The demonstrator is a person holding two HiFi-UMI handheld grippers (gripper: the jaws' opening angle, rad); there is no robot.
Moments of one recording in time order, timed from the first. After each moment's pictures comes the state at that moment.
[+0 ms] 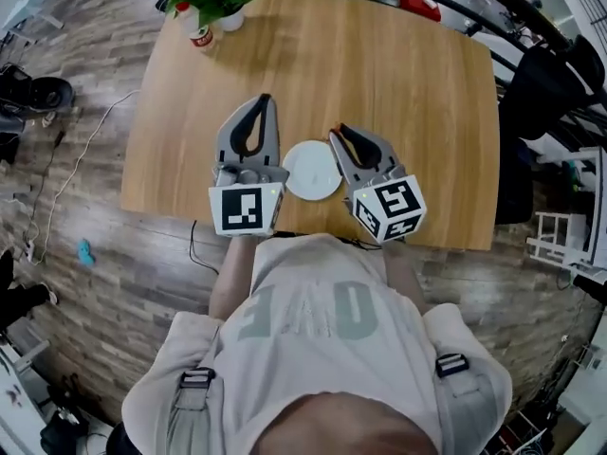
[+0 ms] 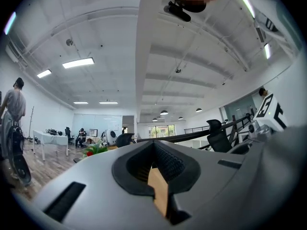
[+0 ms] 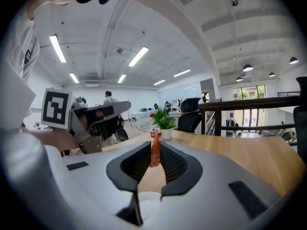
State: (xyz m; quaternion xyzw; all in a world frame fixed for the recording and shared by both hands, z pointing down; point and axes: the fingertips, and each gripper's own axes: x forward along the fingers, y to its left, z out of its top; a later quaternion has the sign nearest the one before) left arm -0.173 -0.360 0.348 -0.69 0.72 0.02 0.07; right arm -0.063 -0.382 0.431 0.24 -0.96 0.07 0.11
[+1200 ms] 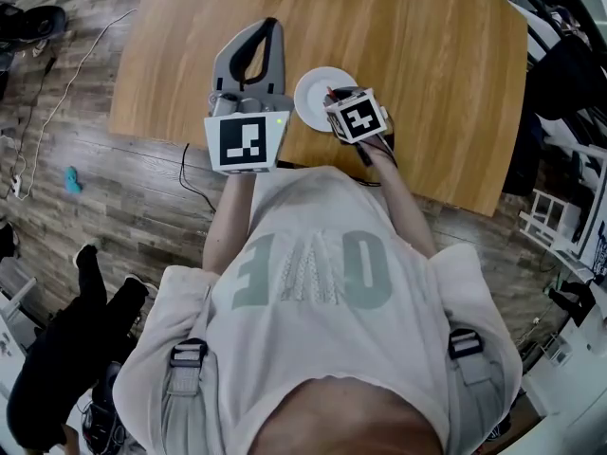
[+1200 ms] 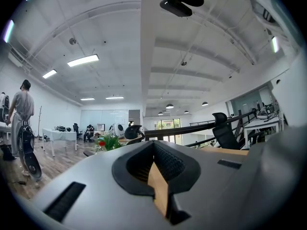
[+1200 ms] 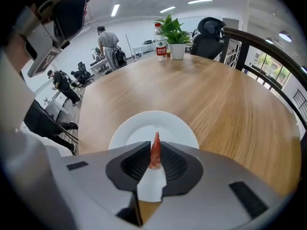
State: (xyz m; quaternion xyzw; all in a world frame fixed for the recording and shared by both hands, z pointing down) left arm -0.195 -0.335 0.385 -0.67 0.75 -0.01 0.04; right arm -0.067 -0.339 0.666 0.15 -0.84 0.15 0.50
